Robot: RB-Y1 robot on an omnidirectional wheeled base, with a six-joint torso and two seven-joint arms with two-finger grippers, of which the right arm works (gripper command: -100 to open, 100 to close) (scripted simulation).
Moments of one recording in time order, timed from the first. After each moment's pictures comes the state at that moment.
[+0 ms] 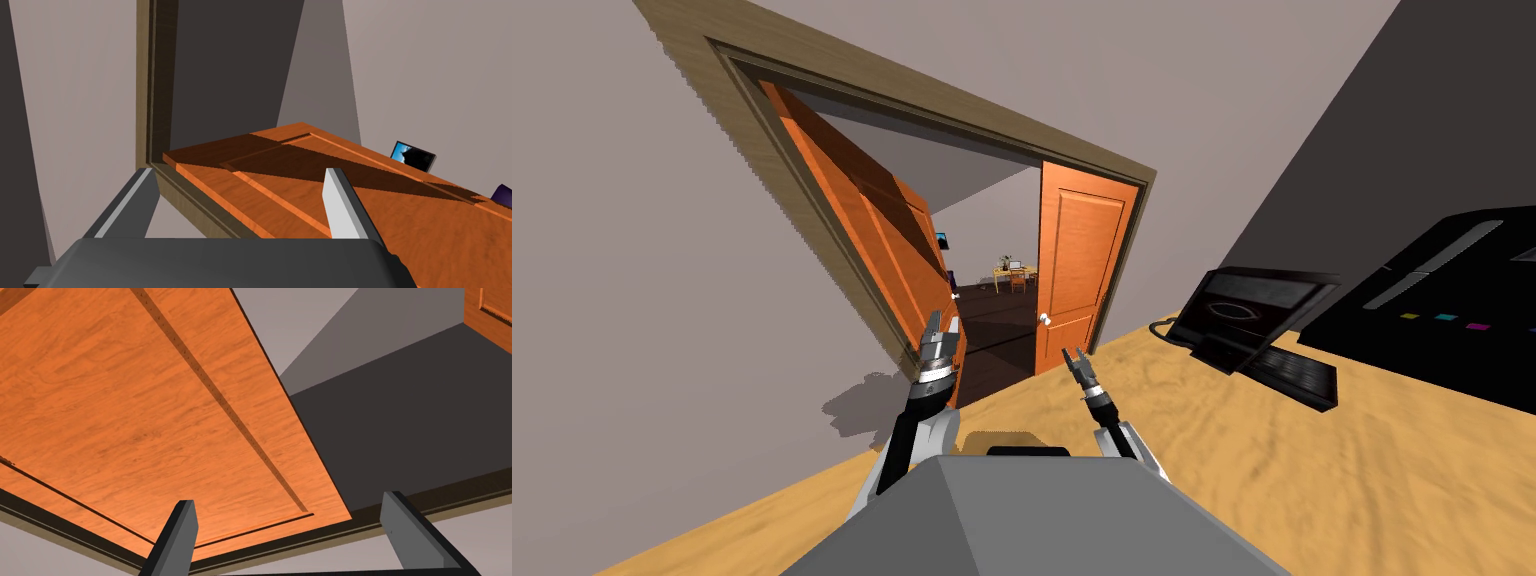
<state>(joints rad) 0.20 -0.11 -0.02 -1.35 0.35 -0.81 0.67</state>
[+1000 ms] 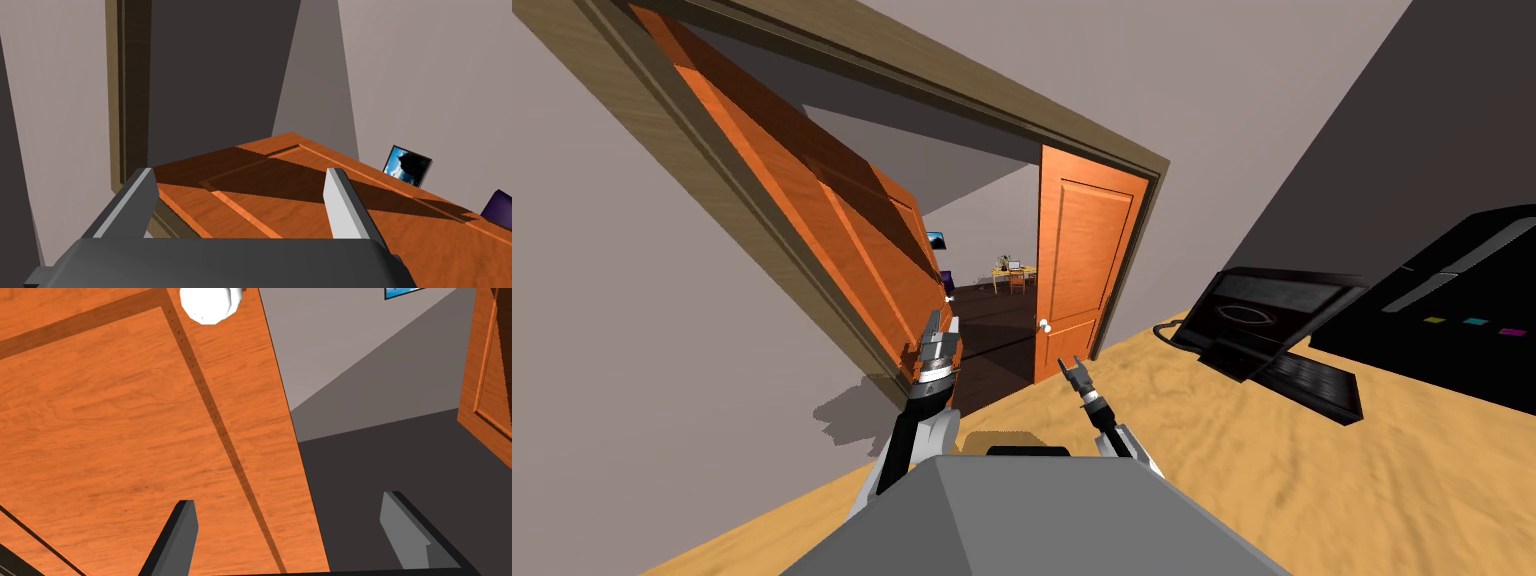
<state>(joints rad) 0.10 -0.13 -0.03 -1.09 0.43 -0.86 0.85</state>
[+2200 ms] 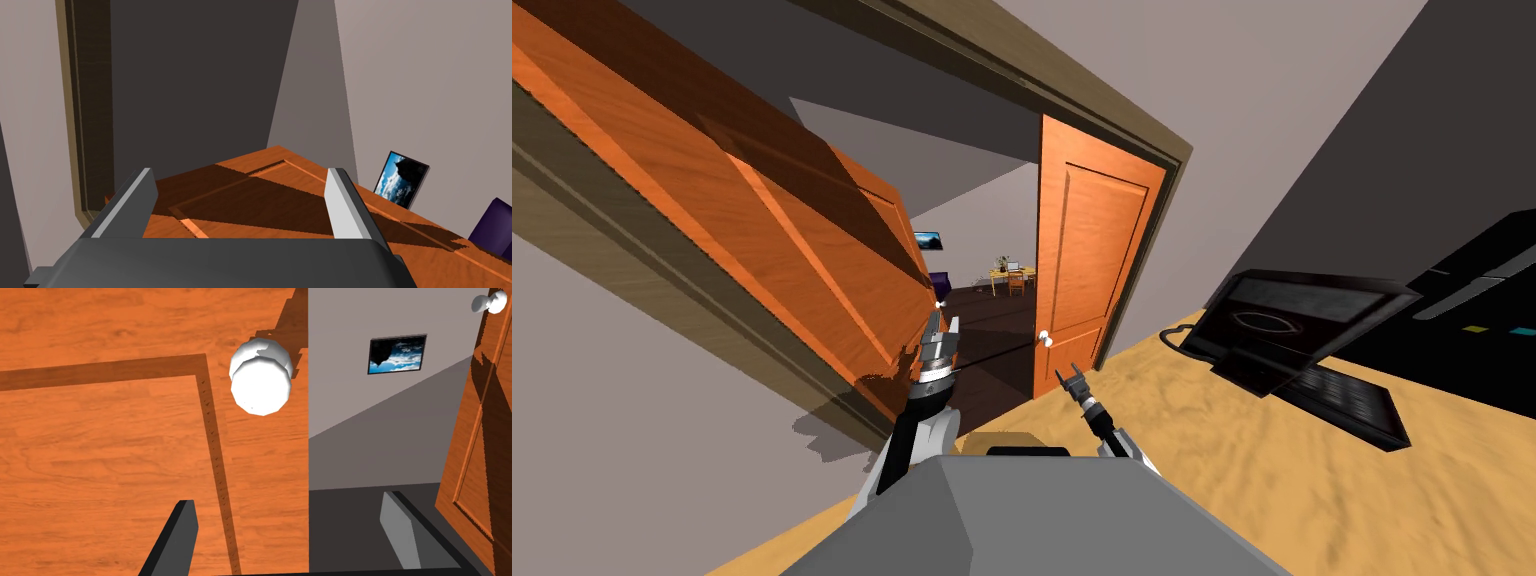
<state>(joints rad) 0.01 -0.14 -0.05 -0.83 0.52 -0.90 1.03</state>
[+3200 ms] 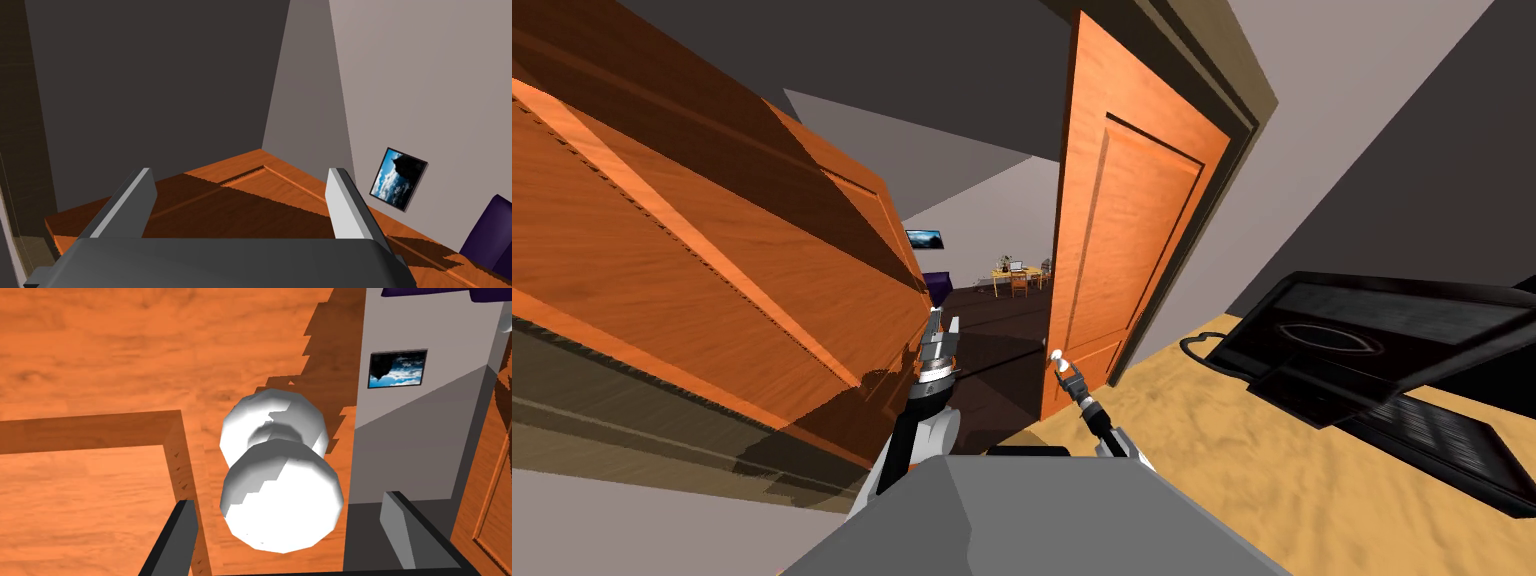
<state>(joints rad) -0.01 -0.13 -0.06 -0.78 0.52 -0.89 1.07</state>
